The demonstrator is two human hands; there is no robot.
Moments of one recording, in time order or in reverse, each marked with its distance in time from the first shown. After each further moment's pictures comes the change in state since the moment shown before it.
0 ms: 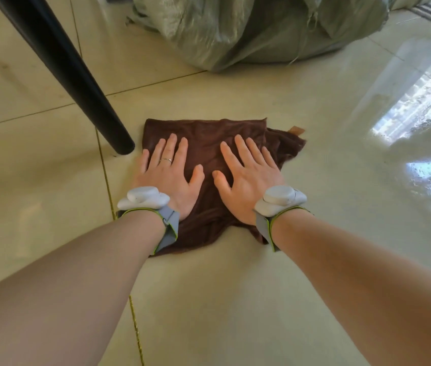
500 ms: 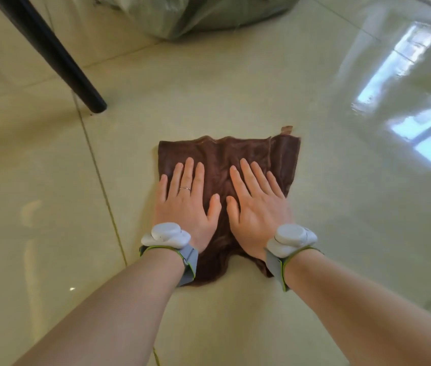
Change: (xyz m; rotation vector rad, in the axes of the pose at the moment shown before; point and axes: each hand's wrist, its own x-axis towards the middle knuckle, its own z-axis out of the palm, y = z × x) left_hand -0.201 0.104 -0.012 -0.025 -0.026 0.138; right_hand -0.223 0.042 0.014 0.102 0.069 0.088
